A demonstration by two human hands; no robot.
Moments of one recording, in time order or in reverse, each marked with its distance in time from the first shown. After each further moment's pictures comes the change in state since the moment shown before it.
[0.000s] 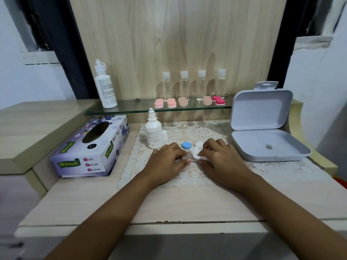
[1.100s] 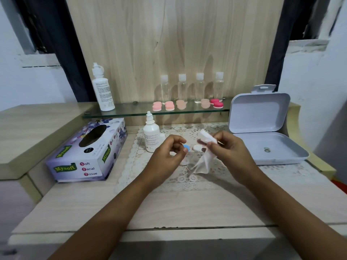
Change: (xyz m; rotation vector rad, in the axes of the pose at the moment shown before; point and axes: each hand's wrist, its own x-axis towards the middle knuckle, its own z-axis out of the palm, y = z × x) left_hand -0.003 0.018 -0.007 -0.716 0.195 -0.084; right_hand 0.006 0.001 -0.023 1.372 0.213 0.331
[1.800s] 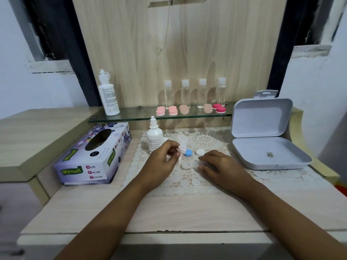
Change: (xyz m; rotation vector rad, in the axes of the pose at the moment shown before) left_hand 0.001 -0.008 -0.017 0.230 0.024 0.069; right_hand 0.002 0.033 -0.006 -0.987 -0.221 -0.272
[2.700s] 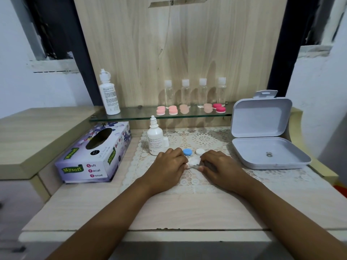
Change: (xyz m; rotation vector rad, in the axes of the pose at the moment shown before) left_hand 0.003 -0.014 0.013 0.680 -0.200 0.317; right_hand 0.004 0.004 0.002 -0.031 -0.030 -0.025
